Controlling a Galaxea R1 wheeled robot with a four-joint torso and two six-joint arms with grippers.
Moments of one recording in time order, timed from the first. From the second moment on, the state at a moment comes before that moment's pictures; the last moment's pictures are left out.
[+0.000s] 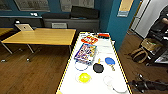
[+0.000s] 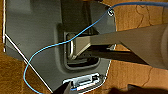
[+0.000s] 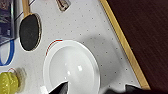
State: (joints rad) left arm 1.50 2.73 -2.17 0.08 -0.21 0.00; right arm -0.50 2.09 -1.58 -0.03 -0.39 0.80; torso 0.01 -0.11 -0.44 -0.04
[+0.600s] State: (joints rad) left arm 1.50 2.72 -2.17 0.07 -0.21 0.00; right arm -0.59 2.27 -1.70 -0.02 -0.36 0.81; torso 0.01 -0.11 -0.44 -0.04
